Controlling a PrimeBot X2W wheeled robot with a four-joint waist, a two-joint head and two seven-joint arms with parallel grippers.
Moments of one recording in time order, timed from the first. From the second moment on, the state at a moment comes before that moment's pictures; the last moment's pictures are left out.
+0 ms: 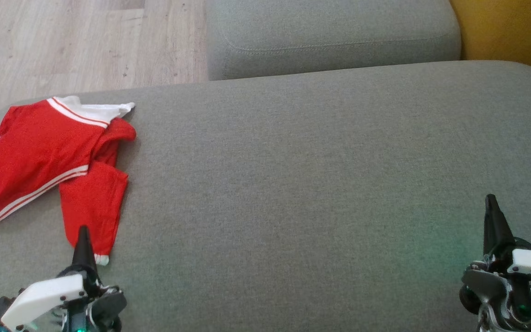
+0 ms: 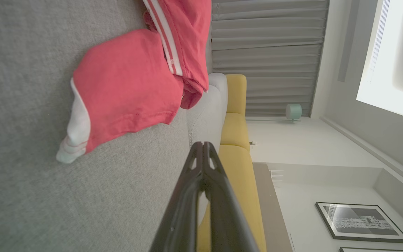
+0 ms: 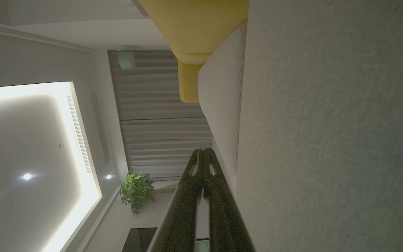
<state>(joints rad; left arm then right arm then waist) -0.06 0.05 0.07 0.28 -1.60 -0.12 0.11 -0.06 -0.05 -0.13 0.28 1.60 0.13 0.11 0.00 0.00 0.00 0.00</state>
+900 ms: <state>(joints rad) -0.06 0.05 0.07 0.28 -1.60 -0.12 0.11 -0.06 -0.05 -0.13 0.28 1.60 0.13 0.11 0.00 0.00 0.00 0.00</state>
